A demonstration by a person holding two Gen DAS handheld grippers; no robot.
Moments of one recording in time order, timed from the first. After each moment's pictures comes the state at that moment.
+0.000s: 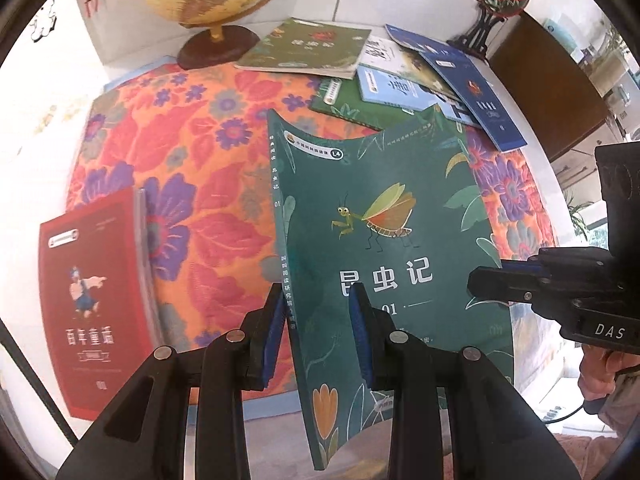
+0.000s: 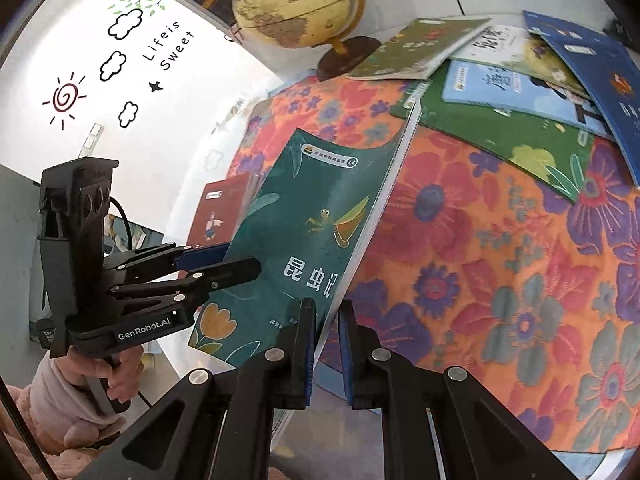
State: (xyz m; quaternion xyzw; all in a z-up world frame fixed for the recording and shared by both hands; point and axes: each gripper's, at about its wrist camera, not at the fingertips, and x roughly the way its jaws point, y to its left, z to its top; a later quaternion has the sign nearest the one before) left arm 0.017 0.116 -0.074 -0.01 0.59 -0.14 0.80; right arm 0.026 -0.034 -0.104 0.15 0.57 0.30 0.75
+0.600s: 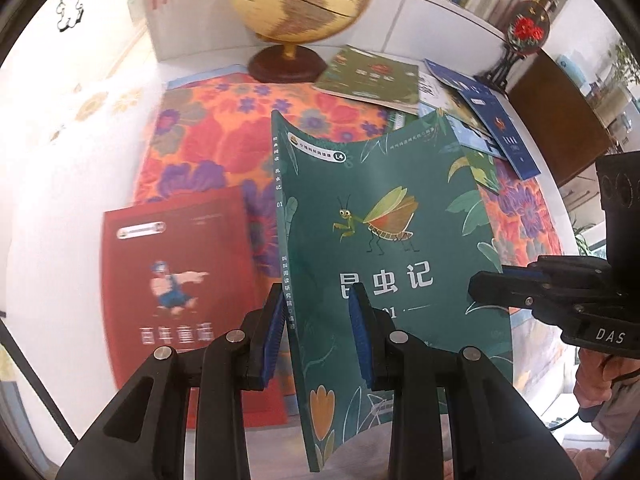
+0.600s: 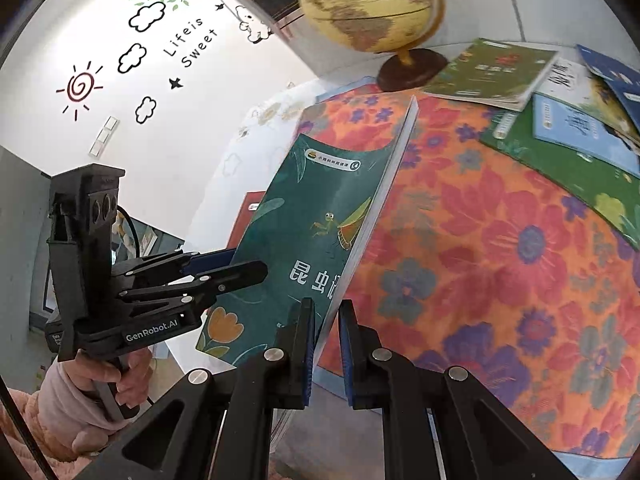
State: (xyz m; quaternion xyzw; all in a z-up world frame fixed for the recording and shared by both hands) left arm 0.012 0.220 -0.054 -0.04 0.57 -0.11 0.82; right arm 0.028 0.066 -0.085 0.14 0.55 0.32 0.76
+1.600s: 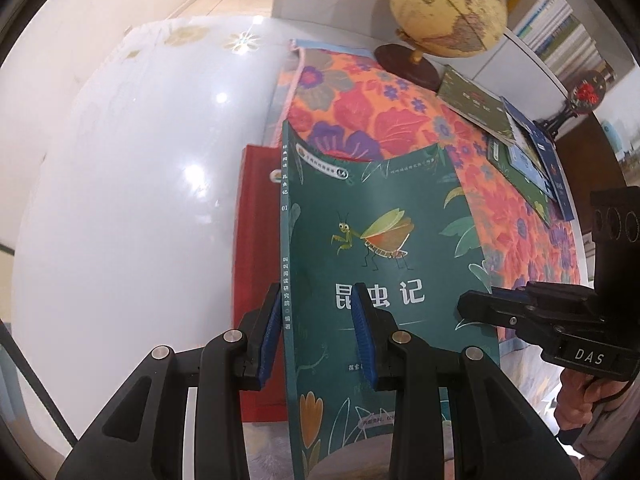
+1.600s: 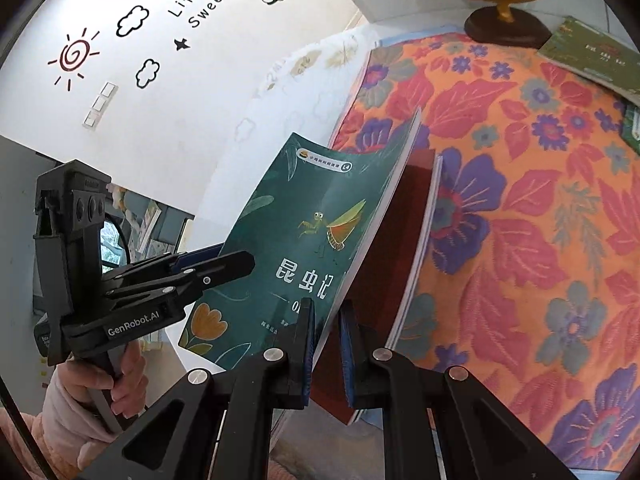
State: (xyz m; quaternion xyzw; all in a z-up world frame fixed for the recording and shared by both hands) left arm -0.001 0.368 -0.092 -0.12 0.58 -0.05 0.80; right arm 0.044 0.210 -0.128 0.12 0.59 0.35 0.72
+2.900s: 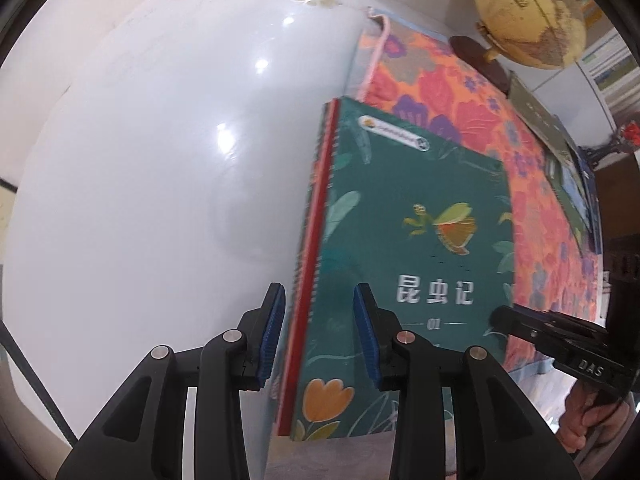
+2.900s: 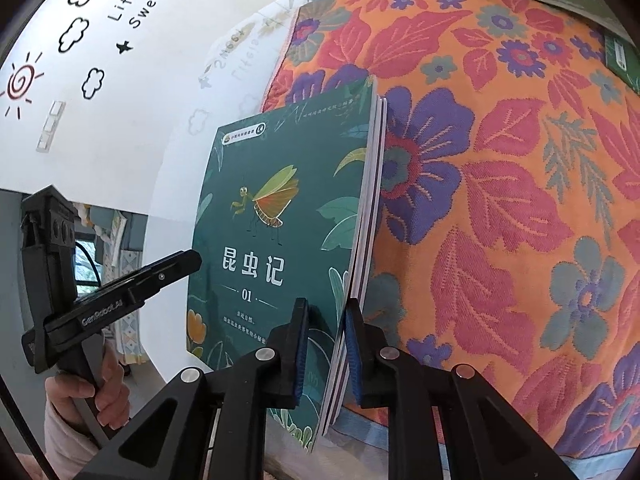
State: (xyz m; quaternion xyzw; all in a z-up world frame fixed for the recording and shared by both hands) left arm 0.004 0.407 -0.140 -0.17 0.62 0.02 0.77; right arm 0.053 0.210 -0.170 0.12 0.65 0.27 0.70
